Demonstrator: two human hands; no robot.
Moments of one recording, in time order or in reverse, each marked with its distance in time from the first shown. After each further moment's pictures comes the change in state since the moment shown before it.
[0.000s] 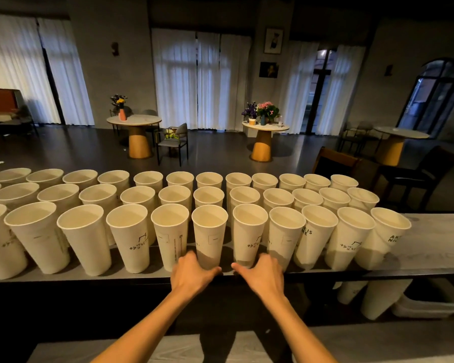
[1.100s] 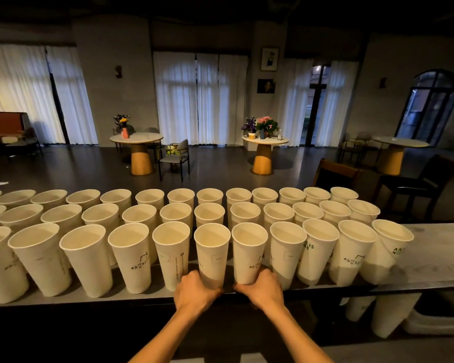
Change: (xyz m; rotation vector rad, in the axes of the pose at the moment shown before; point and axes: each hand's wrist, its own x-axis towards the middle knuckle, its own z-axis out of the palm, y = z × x) left_hand 0.016 -0.009 0.017 0.014 -0.031 -0.044; right_hand 0.024 0.010 0.018 0.074 -0.114 0.017
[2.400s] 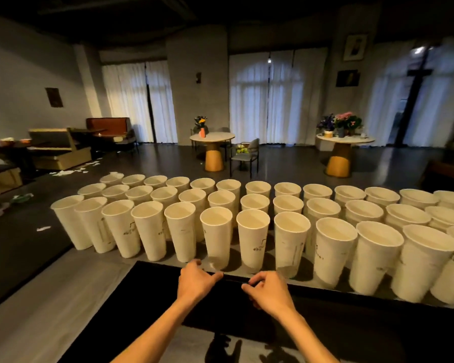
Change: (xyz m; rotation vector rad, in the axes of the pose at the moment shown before) left_hand -0.028 -0.178 -0.198 -0.211 0.229 -0.297; right_hand -0.105 -0.150 0.158 0.134 -0.406 -0.231
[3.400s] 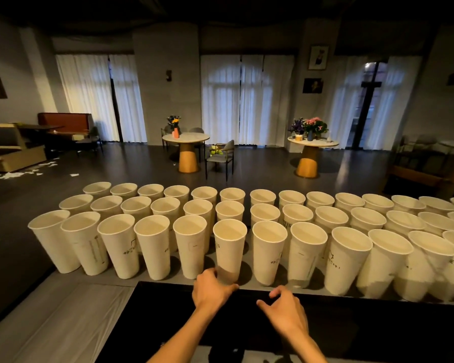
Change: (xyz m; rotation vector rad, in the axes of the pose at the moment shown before) left_hand 0.041 0.006 -0.003 0.104 -0.134 0.102; right_hand 0.005 -0.016 0.033 -0.121 0.225 0.298
